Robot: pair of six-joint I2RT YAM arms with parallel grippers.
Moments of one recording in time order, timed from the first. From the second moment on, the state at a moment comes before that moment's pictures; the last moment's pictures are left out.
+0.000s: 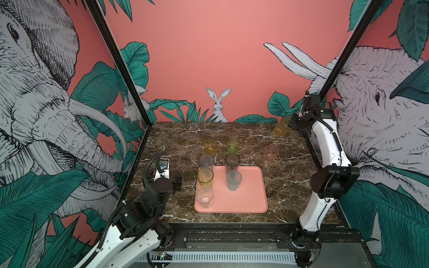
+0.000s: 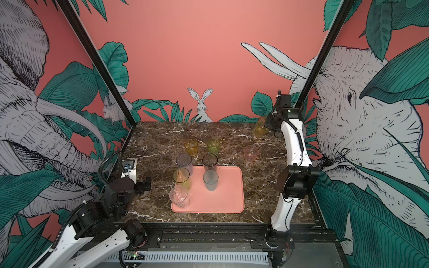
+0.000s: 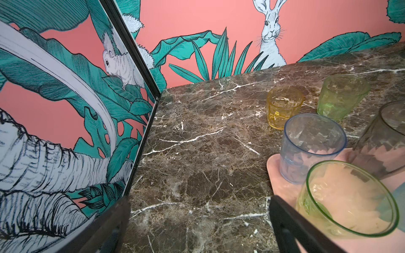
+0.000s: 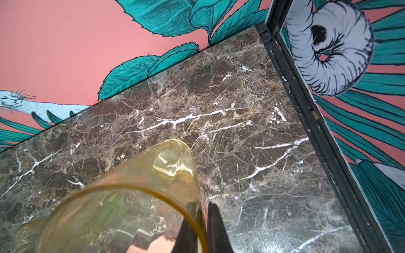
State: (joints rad) left arm -0.79 0.48 0.80 -0.84 -0.81 -0.16; right arm -0.04 1.88 2.11 -1.13 0.00 0.34
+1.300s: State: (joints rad) left arm -0.79 0.44 0.84 -0.95 -0.78 -0.16; right arm 0.21 1.29 1.60 -1.29 -0.01 0.31
